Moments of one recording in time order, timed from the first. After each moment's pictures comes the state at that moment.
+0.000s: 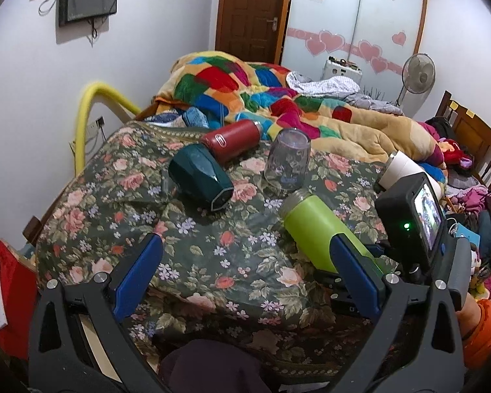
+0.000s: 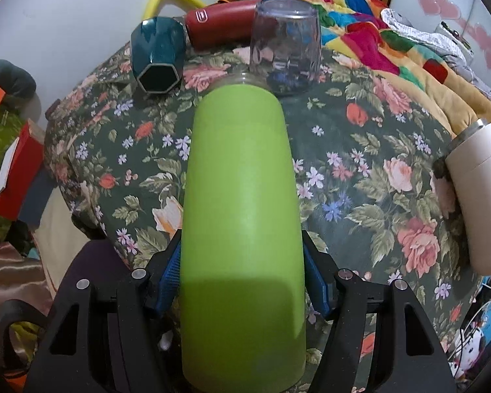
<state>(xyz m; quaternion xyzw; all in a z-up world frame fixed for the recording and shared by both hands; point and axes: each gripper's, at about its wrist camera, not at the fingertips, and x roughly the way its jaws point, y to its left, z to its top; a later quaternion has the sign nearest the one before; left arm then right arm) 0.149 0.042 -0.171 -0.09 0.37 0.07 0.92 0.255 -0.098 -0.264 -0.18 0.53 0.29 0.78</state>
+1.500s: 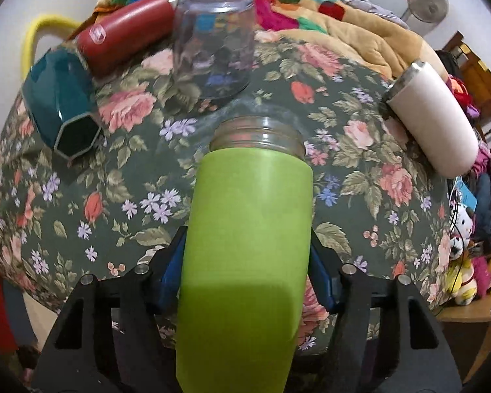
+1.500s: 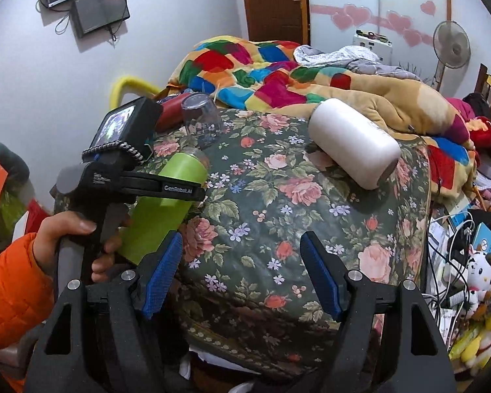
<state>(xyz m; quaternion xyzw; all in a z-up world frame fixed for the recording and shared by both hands) 0.271 -0.035 -0.264 -0.10 0.56 0.00 0.82 0.175 -0.222 -0.178 -0.04 0.42 0.21 0.88</state>
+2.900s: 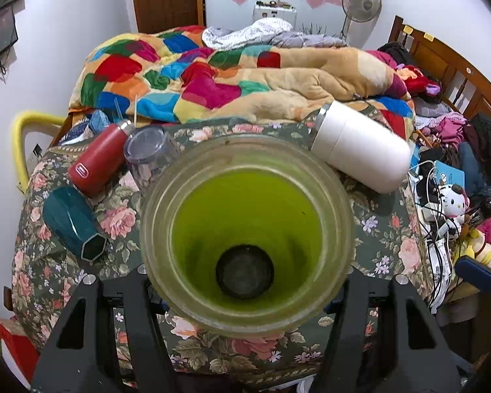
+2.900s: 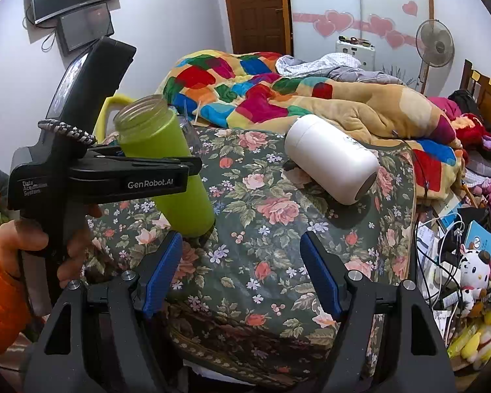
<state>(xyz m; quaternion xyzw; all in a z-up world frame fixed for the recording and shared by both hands) 0.266 -0.082 -0.179 0.01 0.46 -0.06 0.89 0.191 -0.237 -0.166 -0.03 0.40 0.18 0.90</state>
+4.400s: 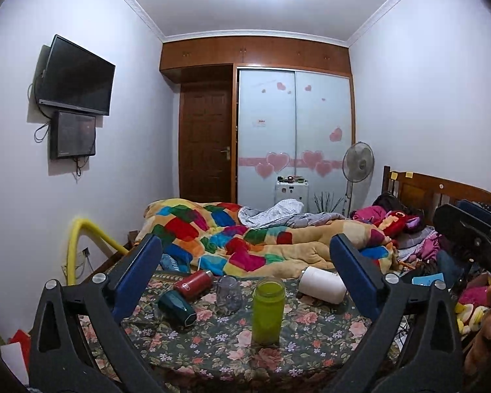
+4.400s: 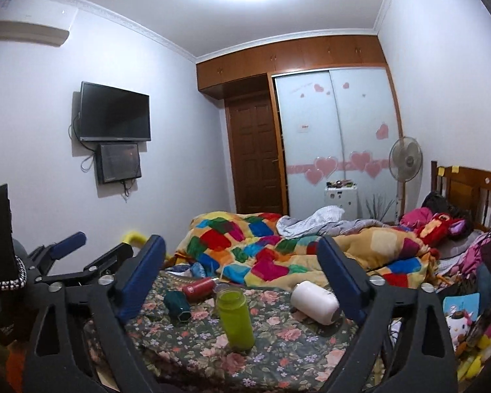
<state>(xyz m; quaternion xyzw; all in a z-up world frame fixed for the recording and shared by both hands) 0.003 -0.032 0.011 -0.01 0.08 0.00 1.00 0.033 -0.229 0.002 0.03 0.07 0.17 0.98</state>
